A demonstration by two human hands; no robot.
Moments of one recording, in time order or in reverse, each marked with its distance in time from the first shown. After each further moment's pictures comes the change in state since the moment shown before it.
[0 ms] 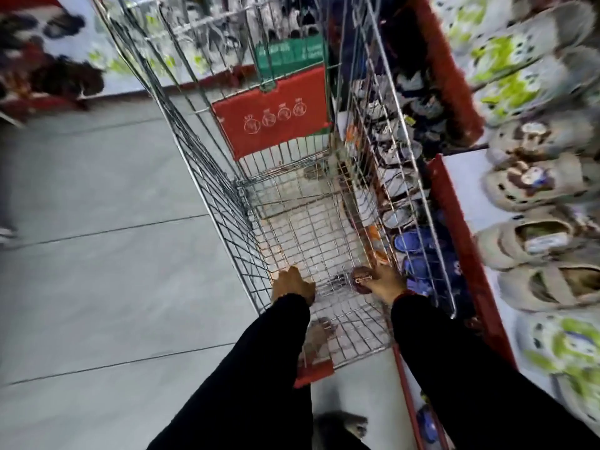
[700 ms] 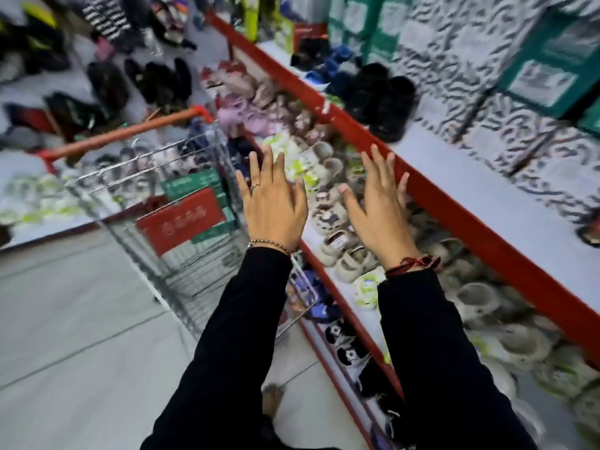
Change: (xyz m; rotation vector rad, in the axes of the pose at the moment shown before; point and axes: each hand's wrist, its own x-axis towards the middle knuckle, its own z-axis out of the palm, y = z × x) left_hand -0.339 0.164 -0.125 -0.007 0.914 0.954; right_hand -0.363 -0.026 -0.234 -0.158 1.030 -0.636
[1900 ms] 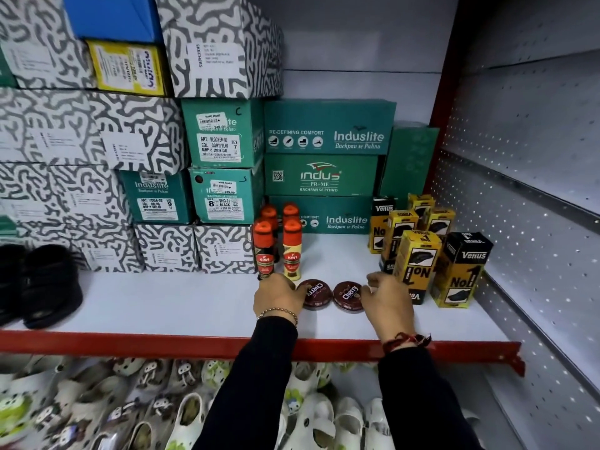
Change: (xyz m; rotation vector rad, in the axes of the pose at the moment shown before) left_hand -0.117 0.385 0.096 -0.380 -0.713 0.487; right_hand -0.214 0.223 -0.240 -0.126 0.727 1.167
